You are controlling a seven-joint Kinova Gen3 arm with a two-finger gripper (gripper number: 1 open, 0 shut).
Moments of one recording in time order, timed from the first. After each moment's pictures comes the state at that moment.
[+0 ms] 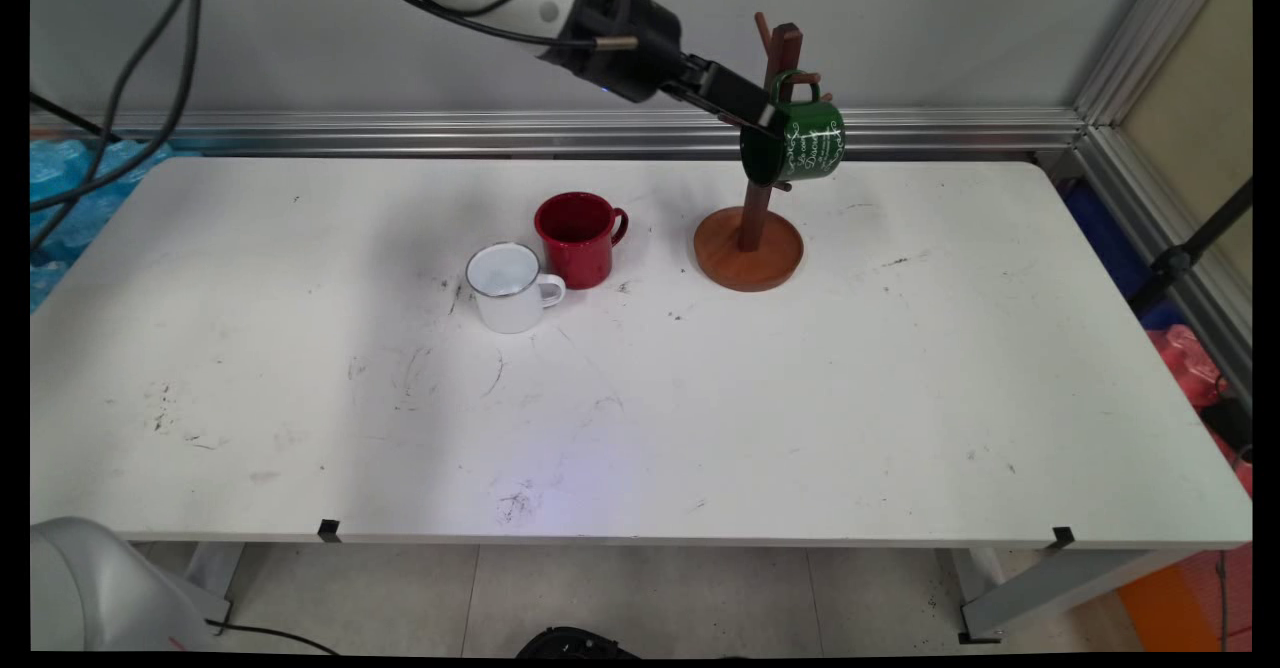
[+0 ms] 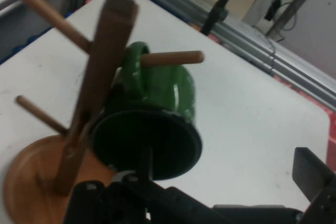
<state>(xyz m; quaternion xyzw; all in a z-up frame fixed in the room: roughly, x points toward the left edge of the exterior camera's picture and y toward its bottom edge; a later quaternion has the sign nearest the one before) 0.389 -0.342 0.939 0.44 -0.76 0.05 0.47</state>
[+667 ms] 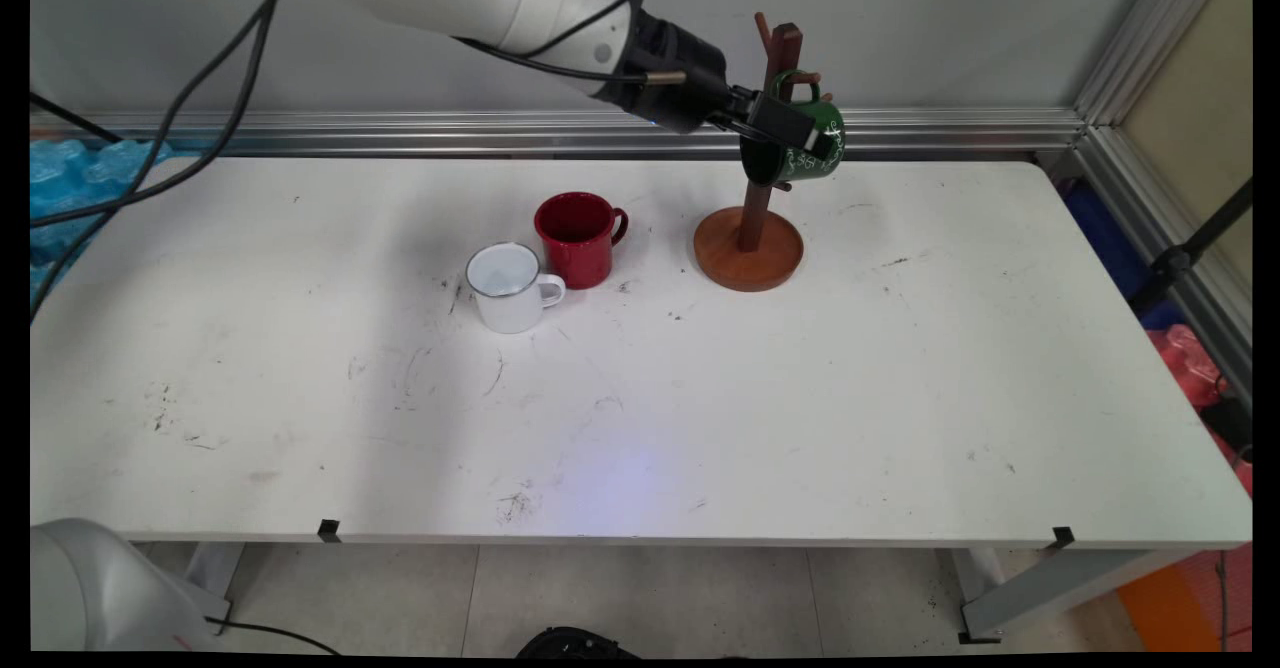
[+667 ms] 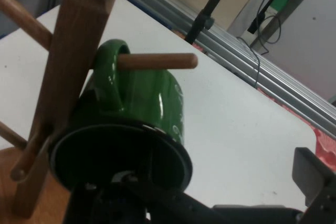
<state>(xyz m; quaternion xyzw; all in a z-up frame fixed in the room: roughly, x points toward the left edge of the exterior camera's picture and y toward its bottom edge) 0.361 -0.360 0.905 0.45 -0.74 0.03 0.49</state>
